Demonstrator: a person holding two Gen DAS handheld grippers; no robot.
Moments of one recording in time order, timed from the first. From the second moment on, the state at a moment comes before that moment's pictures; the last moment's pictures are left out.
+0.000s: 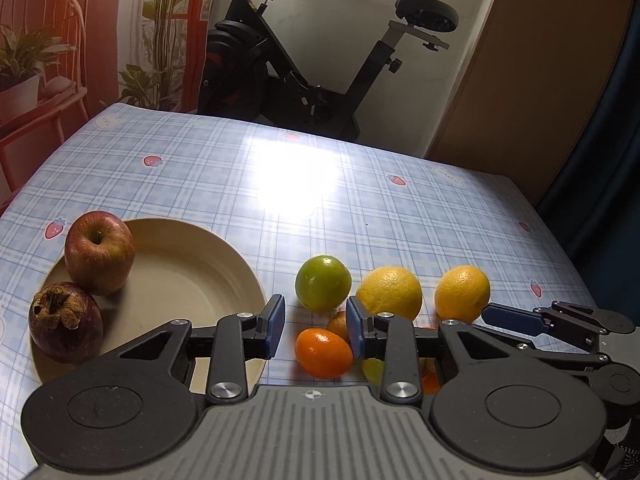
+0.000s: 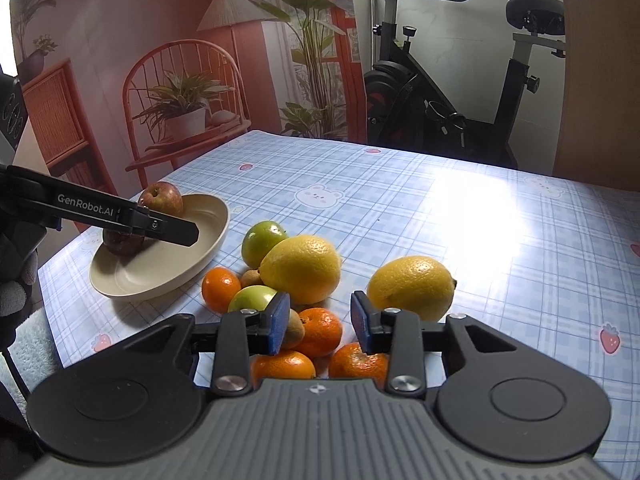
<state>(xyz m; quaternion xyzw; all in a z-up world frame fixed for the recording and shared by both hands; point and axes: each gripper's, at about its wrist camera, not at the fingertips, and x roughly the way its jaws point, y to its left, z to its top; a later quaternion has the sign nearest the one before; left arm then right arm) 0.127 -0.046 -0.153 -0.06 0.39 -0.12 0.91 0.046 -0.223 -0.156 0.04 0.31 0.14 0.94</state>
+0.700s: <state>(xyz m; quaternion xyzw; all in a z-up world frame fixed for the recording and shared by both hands) 0.218 -0.148 -0.158 0.01 0.44 -0.24 0.86 0.069 -0.285 -0.181 0.14 0.36 0.13 0.91</state>
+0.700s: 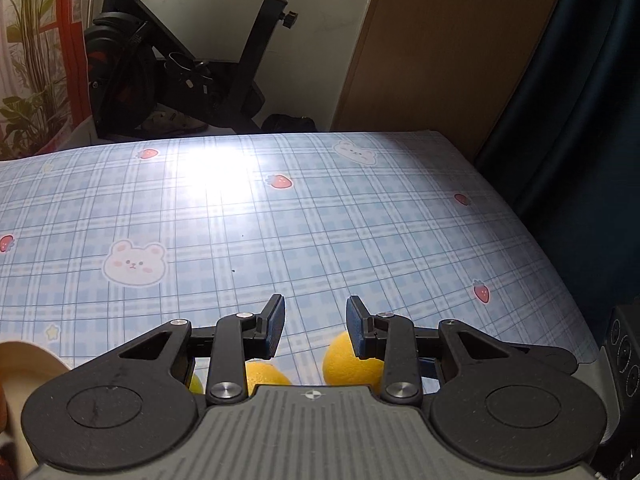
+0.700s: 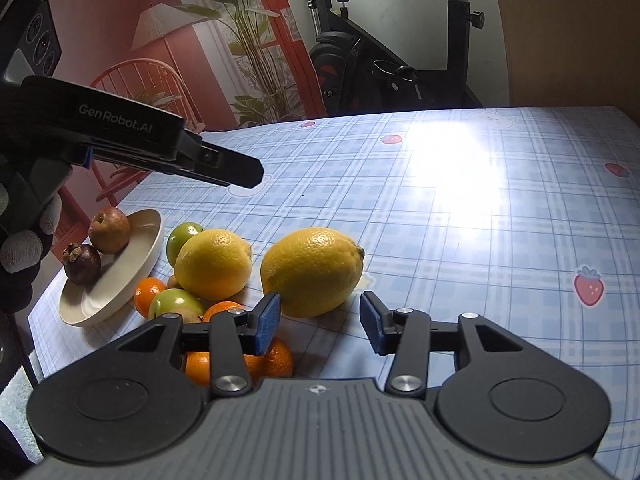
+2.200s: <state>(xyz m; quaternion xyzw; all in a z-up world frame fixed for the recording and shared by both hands) 0.250 -0.173 -0.207 -0.08 0.51 -0.26 0.82 0.090 -0.260 -0.191 0.03 0.39 0.15 0.91</state>
